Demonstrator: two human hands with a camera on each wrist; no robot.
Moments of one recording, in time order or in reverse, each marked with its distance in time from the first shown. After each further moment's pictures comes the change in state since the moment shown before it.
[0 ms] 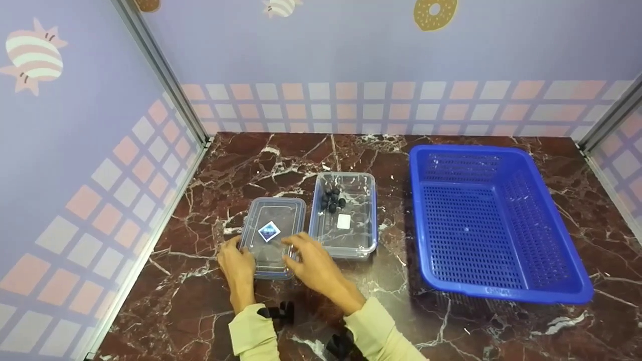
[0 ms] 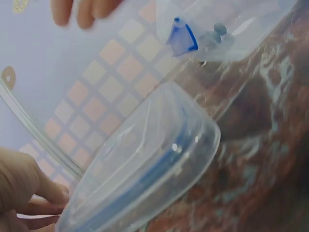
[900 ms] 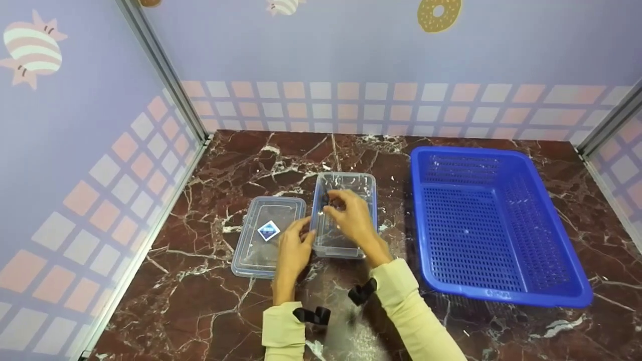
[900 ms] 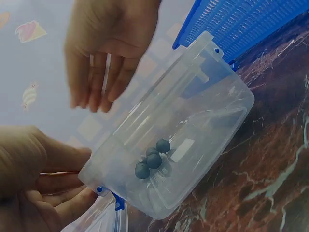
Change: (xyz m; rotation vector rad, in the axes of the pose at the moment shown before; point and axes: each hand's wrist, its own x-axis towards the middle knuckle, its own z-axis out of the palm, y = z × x) left_hand -0.042 0.077 0.052 -0.214 -0.379 0.335; right_hand 0.050 0.057 -0.072 0.032 0.313 0.030
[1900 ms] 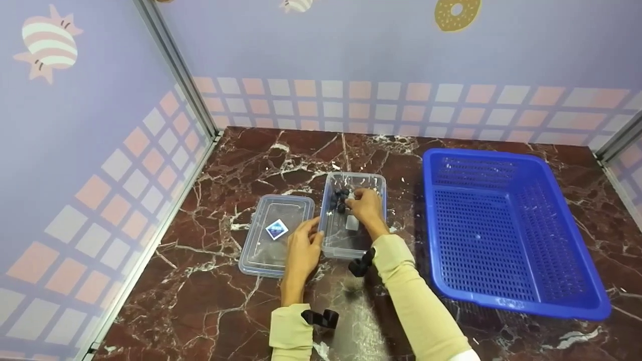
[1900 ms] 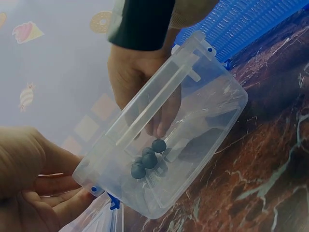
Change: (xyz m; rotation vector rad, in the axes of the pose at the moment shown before) left_hand -0.002 -0.001 0.002 0.014 0.048 0.015; right_hand 0.043 0.044 0.014 -0.158 0.005 0.476
